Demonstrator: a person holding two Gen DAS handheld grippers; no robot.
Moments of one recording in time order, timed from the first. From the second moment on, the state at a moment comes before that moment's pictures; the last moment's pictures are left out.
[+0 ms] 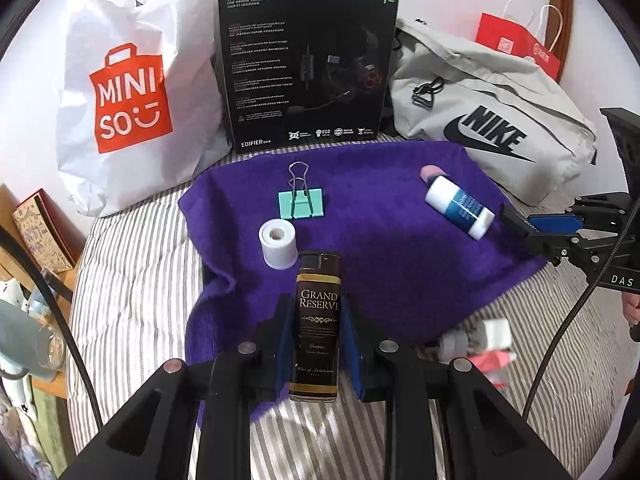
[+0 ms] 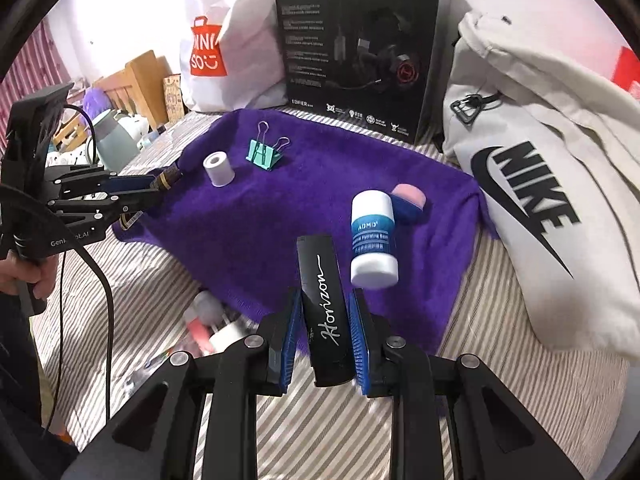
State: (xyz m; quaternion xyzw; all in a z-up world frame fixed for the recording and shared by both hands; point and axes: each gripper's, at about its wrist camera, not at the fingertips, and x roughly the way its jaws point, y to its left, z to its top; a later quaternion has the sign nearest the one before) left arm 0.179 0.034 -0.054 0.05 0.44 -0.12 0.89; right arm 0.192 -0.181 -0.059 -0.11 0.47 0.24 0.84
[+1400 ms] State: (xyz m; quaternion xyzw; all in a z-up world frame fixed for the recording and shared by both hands) left arm 0.222 0.048 -0.103 0.07 0.49 -0.08 0.86; right arm 0.224 -0.184 -0.108 -0.14 0.52 0.25 0.81
